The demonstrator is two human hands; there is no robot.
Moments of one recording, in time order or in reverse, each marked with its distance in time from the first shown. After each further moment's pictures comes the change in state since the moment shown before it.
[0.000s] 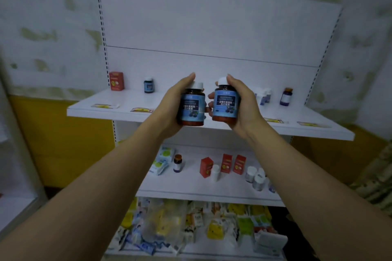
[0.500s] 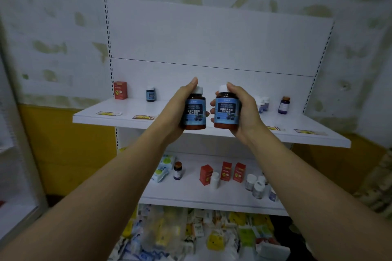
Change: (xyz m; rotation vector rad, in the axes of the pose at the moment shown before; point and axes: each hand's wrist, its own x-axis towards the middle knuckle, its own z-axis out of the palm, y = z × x) left_hand -0.013 0.000 0.021 0.061 0.048 0.089; right_hand -0.020 -0.013 -0.009 -0.059 -0.018 -0.058
